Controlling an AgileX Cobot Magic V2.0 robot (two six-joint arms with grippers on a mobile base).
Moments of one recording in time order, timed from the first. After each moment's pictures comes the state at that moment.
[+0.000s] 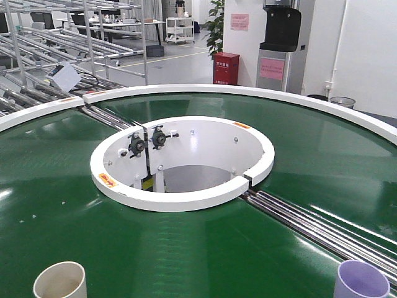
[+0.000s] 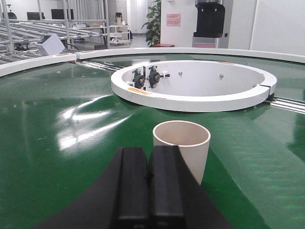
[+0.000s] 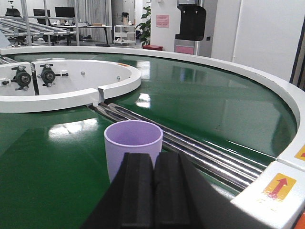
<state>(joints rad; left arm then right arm) -0.06 -0.01 0.03 -0.11 0.06 0.03 -0.02 -0.01 0.03 -0.09 0.07 0.09</state>
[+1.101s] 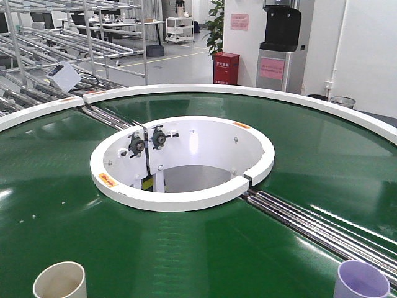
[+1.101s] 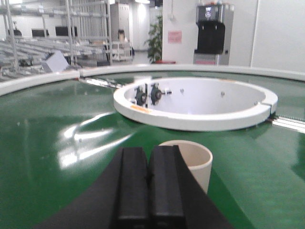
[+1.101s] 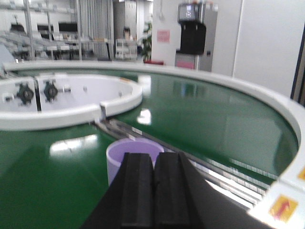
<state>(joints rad) -0.06 -0.01 0.03 -0.11 -0.03 0.03 -0.02 -0.01 0.03 -0.09 -0.02 0.09</state>
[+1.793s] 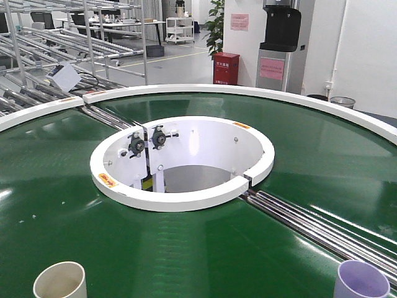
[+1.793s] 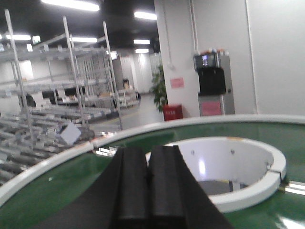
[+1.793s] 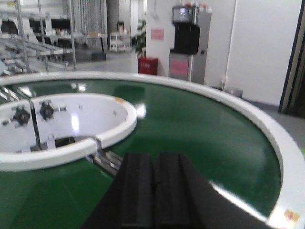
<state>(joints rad) -0.06 0.30 -0.62 -0.11 0.24 0.16 -0.02 0.43 -0.62 -0.09 0.35 0.09</state>
